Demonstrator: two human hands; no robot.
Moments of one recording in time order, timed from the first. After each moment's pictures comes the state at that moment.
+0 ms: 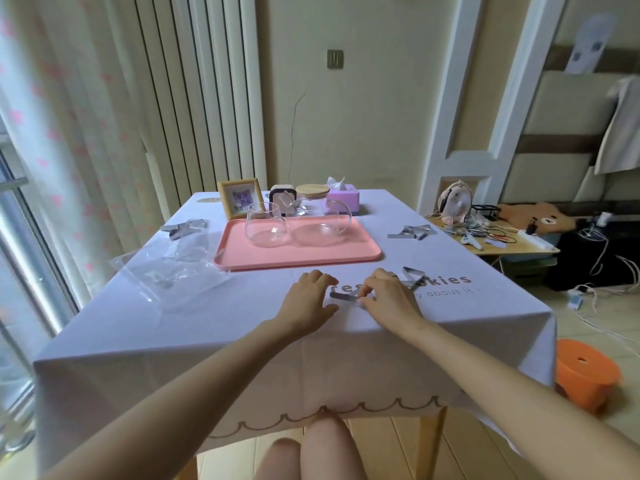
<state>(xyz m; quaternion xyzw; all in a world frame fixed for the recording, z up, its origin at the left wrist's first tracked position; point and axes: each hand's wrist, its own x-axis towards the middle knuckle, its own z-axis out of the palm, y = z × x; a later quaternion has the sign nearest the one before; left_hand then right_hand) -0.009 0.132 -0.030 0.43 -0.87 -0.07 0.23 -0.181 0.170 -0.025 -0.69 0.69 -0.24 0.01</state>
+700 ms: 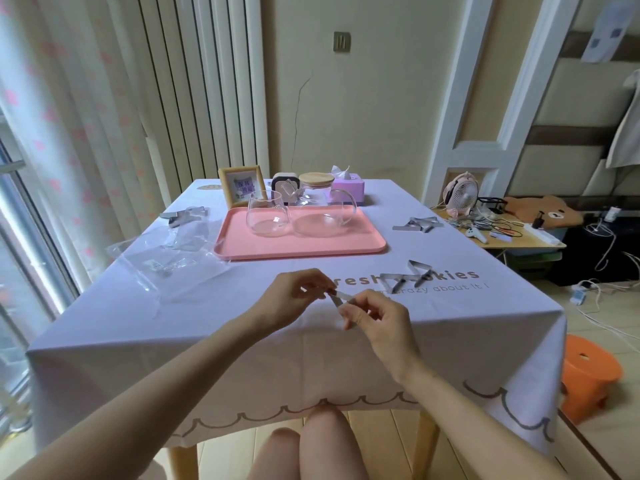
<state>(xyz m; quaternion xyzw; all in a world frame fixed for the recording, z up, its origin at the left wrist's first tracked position) 0.027 0.143 -0.013 0.33 -0.84 -0.28 0.33 -0.138 0.229 -0.036 -0.62 0.50 -0.55 0.25</state>
